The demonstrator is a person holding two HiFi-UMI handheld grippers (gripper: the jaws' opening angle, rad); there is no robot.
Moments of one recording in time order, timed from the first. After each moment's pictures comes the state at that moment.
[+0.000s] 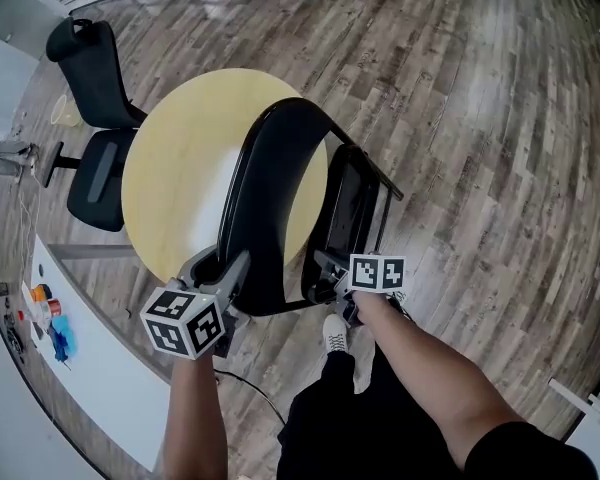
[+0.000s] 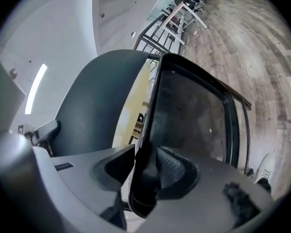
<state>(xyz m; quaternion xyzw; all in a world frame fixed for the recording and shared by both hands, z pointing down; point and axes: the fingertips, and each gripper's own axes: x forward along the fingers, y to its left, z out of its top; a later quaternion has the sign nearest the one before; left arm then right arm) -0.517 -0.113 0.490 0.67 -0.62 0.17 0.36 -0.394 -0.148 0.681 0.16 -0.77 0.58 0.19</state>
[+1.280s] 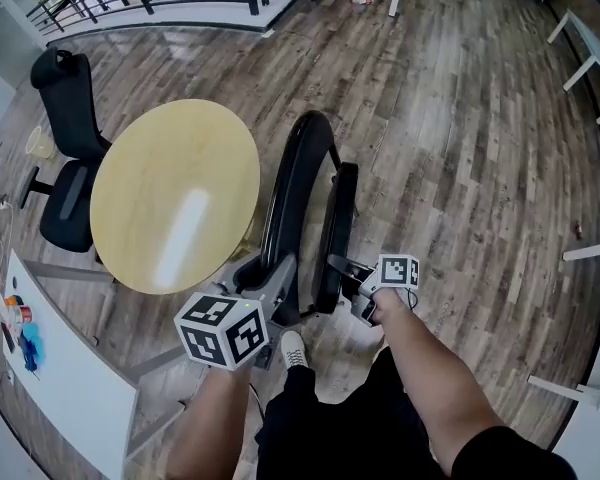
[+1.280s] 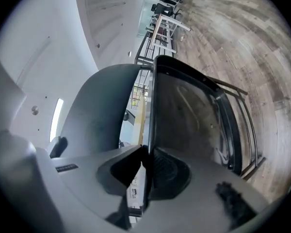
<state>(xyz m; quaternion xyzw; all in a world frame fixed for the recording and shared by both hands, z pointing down) -0.299 -0.138 0.425 0.74 -0.56 0.05 0.35 -0.213 -0.175 0.632 0.13 -0.74 0.66 0.04</state>
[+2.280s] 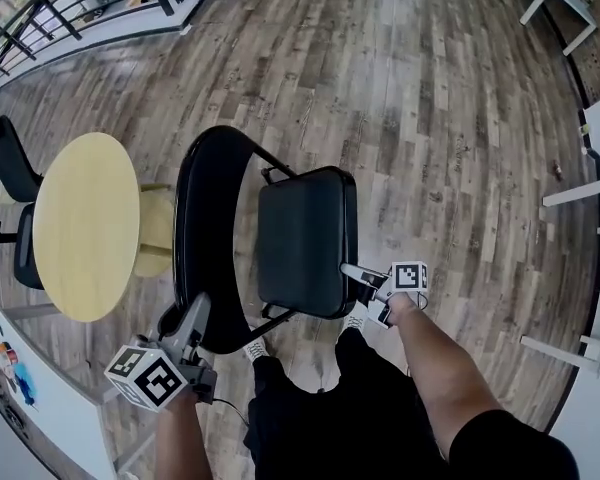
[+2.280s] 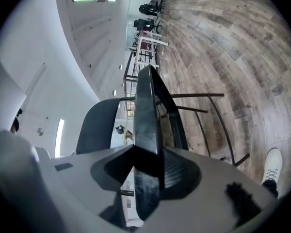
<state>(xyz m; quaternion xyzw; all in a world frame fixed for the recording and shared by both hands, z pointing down) -0.163 -0.151 0.457 0.71 -0.57 0.04 0.40 0.097 -0.213 0.720 0.16 -0.72 0.67 0.00</state>
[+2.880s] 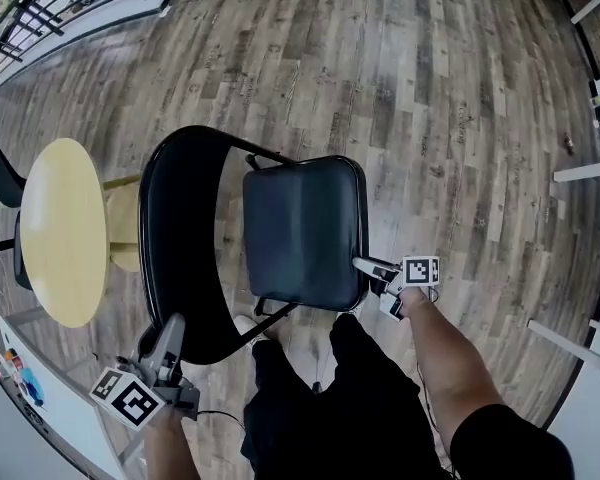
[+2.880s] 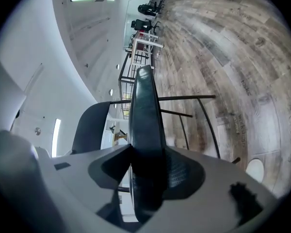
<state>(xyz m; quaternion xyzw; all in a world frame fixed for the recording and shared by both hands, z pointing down) -0.129 -0.153 0.494 0.69 -0.58 0.05 0.43 0.191 -0.218 0.804 0.18 -0.69 0.70 0.02</state>
